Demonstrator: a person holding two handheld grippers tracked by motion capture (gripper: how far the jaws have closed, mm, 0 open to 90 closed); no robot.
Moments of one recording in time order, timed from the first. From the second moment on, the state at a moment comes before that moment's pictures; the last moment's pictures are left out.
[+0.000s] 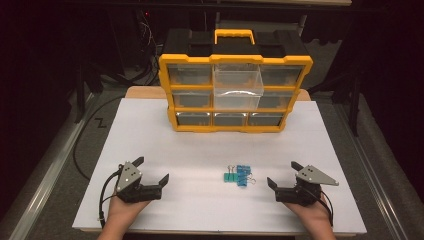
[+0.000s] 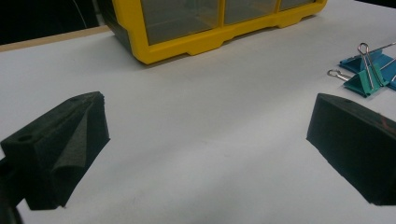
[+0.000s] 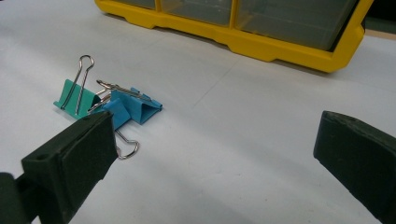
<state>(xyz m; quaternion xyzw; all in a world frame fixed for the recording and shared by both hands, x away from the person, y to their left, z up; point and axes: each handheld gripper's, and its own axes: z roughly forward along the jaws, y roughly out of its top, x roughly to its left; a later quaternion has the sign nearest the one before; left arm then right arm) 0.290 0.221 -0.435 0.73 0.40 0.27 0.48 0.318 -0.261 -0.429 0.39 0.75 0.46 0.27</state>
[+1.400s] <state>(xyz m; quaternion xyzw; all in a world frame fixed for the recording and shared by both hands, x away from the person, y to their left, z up) 0.290 0.219 -0.436 0.73 0.39 0.27 0.48 0.320 -0.243 -0.436 0.37 0.84 0.37 0.15</state>
